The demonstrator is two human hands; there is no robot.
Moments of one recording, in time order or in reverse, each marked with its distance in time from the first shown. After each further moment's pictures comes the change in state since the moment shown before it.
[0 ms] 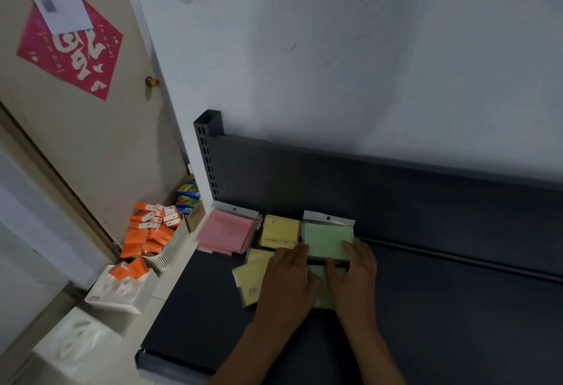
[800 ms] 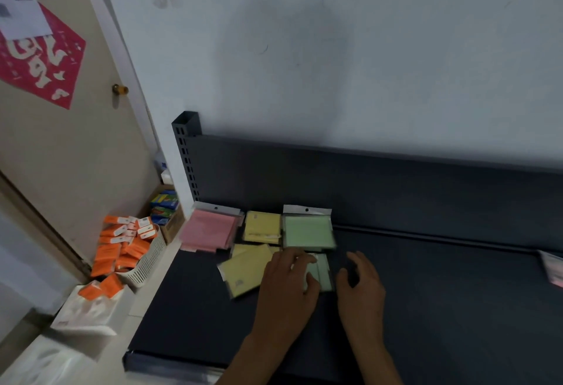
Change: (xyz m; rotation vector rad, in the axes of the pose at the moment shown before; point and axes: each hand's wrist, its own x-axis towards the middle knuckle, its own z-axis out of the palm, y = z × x) left_hand -0.030 0.026 -0.004 -0.135 0.059 0.123; right_hand -0.048 0.006 -0.048 0.120 0.086 0.167
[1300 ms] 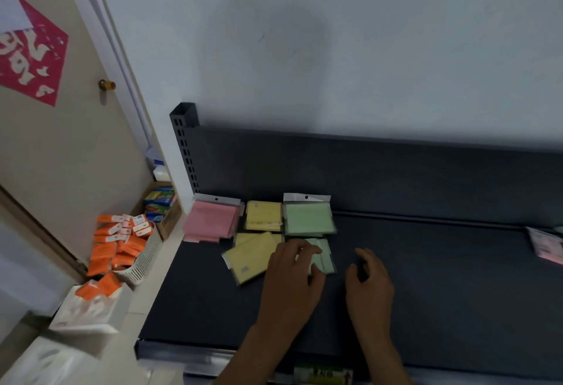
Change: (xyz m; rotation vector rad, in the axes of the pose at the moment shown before) left_hand -0.013 0.002 -0.009 -0.032 -0.006 0.067; right_hand -0.023 0.007 -0.007 0.026 0.114 0.052
